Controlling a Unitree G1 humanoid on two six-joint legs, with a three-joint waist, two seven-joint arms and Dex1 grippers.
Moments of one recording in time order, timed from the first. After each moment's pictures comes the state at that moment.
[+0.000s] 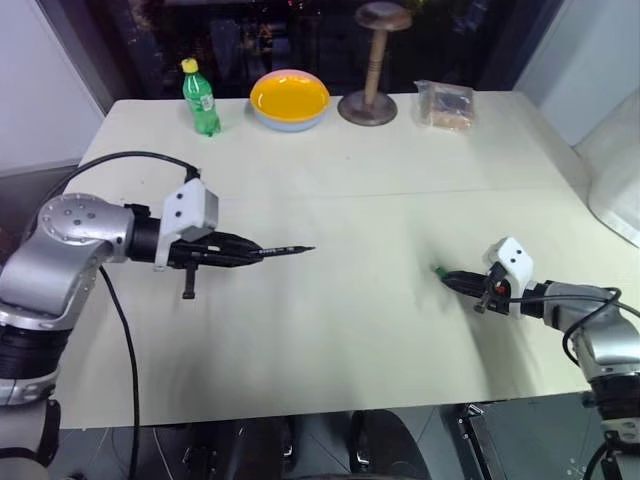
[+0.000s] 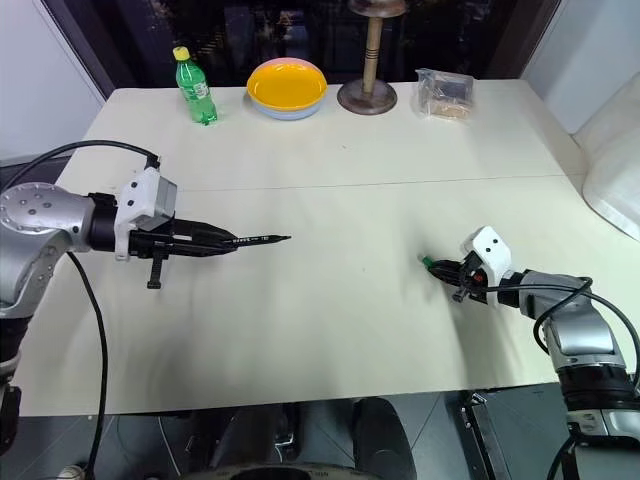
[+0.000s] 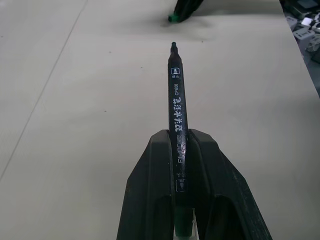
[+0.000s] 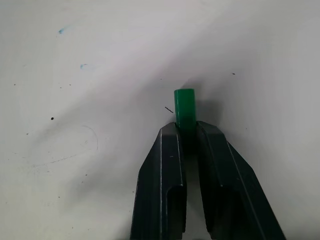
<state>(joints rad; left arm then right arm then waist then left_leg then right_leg) -0.52 0.94 -0.02 -0.23 -0.45 0.51 -1.30 -0.23 -0.79 -0.08 0.20 0.29 0.32 0.98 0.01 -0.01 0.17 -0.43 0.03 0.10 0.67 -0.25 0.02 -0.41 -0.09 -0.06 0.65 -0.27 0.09</state>
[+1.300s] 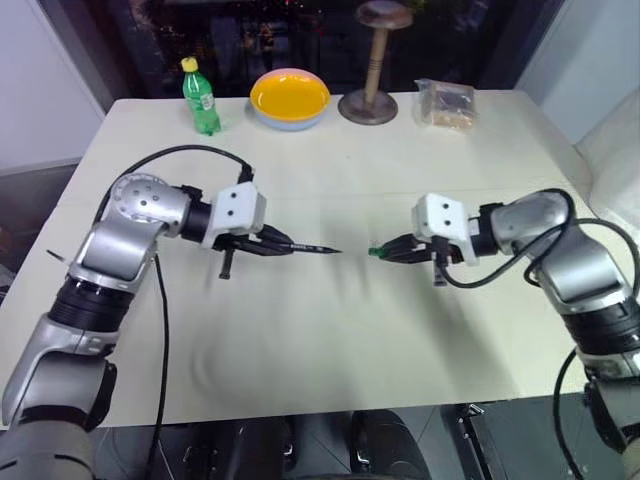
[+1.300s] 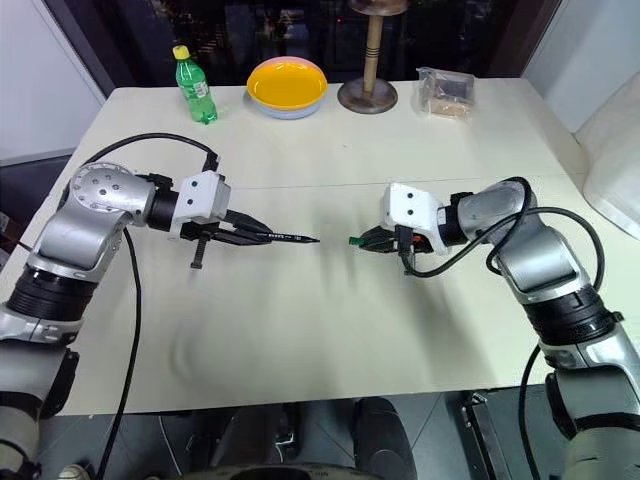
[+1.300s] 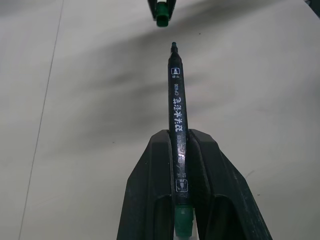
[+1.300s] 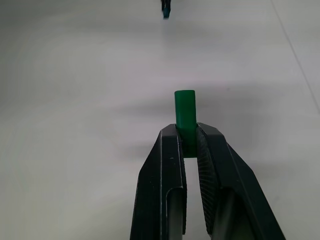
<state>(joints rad) -0.75 0.75 -0.22 0.05 -0.22 0.21 -1.39 -0.68 -0.83 0.24 -0.09 0.20 0.40 1.25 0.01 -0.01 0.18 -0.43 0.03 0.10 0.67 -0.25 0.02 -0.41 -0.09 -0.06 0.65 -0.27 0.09</state>
